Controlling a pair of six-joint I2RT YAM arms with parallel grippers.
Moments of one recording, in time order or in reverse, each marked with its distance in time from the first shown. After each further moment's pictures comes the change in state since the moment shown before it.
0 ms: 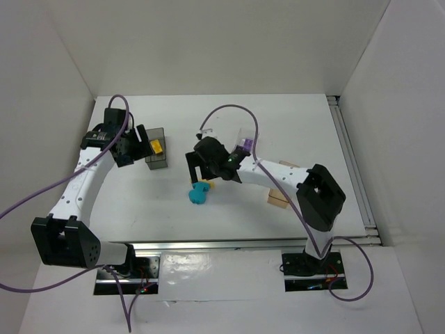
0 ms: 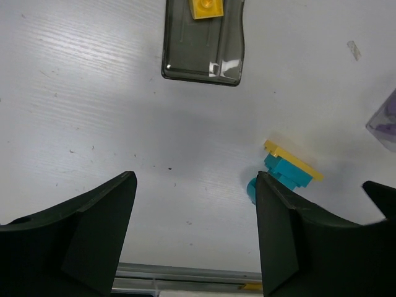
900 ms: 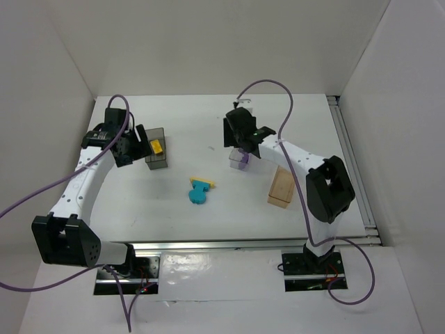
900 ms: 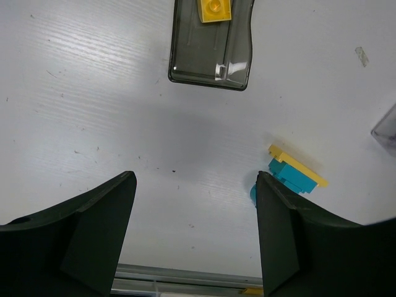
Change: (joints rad) left arm 0.002 0.009 0.000 0.005 -0.011 -0.001; right arm -0.269 -0.013 0.037 0.059 0.159 -0.066
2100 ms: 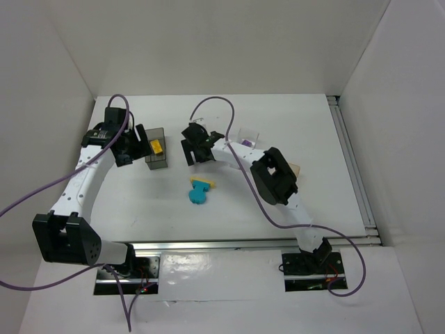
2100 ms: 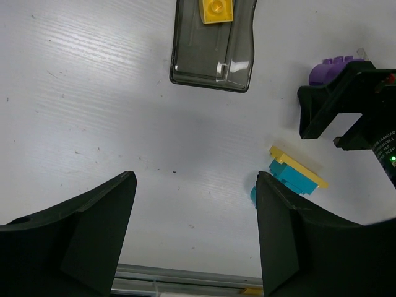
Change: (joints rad) left arm 0.008 0.013 0.008 -0.004 0.004 0.001; right arm 0.167 0.561 0.488 -0.189 -0.041 -0.011
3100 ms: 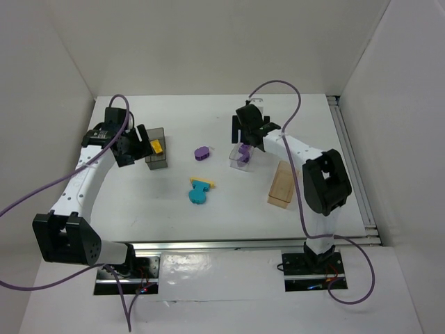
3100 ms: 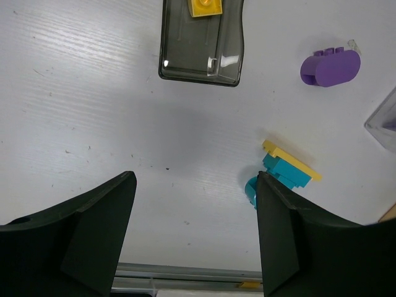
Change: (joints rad) left arm 0.000 0.001 -0.002 0.000 0.038 0.003; right arm -0.281 -0.482 -0.498 0.180 0.046 0.014
